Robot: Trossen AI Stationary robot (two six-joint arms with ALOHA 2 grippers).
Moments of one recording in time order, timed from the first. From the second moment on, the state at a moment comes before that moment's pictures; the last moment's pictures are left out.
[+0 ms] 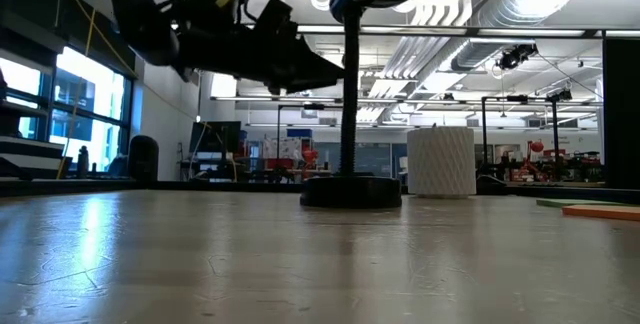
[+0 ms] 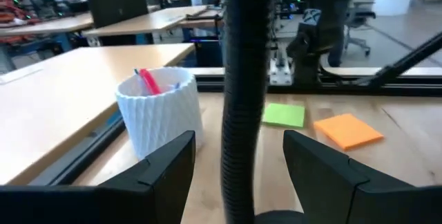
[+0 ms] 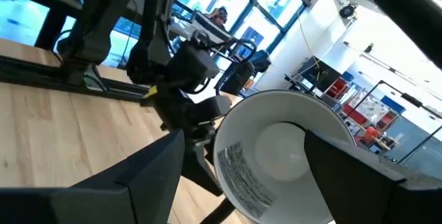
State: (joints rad) left arm 0.17 1.68 0.68 0.91 -0.05 0.09; right arm 0.73 1.59 1.22 0.23 1.46 -0.45
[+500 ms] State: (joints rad) left arm 0.18 1.86 0.80 1.04 0.08 0.08; right arm 0.68 1.59 1.21 0.20 1.42 -0.42
